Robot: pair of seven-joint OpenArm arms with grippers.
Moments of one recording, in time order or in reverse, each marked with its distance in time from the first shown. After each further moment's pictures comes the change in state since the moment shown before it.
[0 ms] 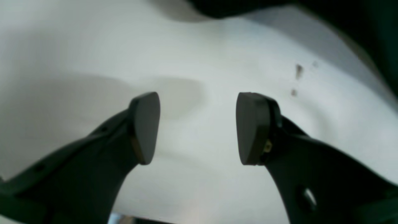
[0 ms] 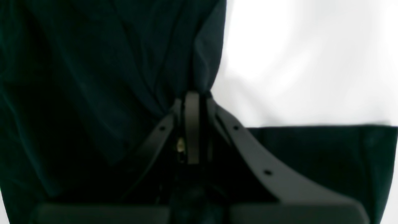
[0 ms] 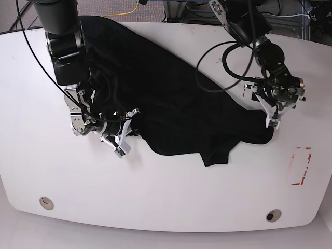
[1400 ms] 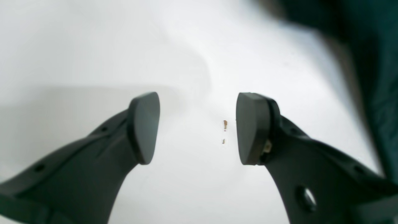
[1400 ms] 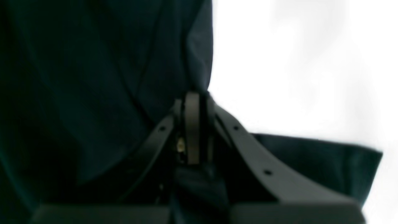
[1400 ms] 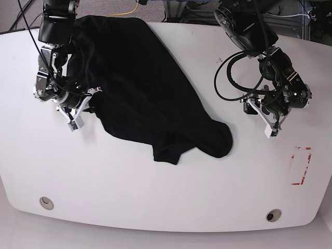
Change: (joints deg) left arm -3.4 -2.2 0.0 -7.8 -20.9 0.1 3.1; right arm -20.9 3.7 30.4 21.9 -2.0 -0.2 -13.1
